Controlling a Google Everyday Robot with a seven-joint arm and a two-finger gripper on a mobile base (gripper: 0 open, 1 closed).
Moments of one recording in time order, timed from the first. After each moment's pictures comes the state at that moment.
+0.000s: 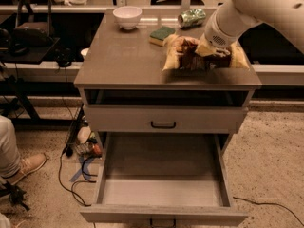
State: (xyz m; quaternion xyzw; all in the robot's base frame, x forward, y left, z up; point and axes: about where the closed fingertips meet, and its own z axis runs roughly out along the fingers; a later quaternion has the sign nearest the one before) arm 0.695 -0.163 0.903 -0.53 0.78 -0.08 0.32
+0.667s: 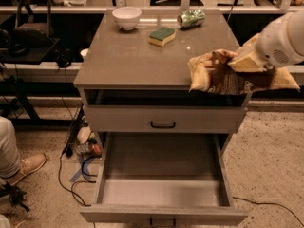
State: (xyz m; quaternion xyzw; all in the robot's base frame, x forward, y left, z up) arm 0.570 -0.210 0.938 -0.49 0.78 0.02 0.37
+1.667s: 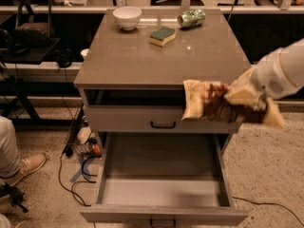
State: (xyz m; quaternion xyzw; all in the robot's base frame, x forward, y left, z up) arm 0.528 -0.211 0.873 -0.49 0.81 0.09 0.31
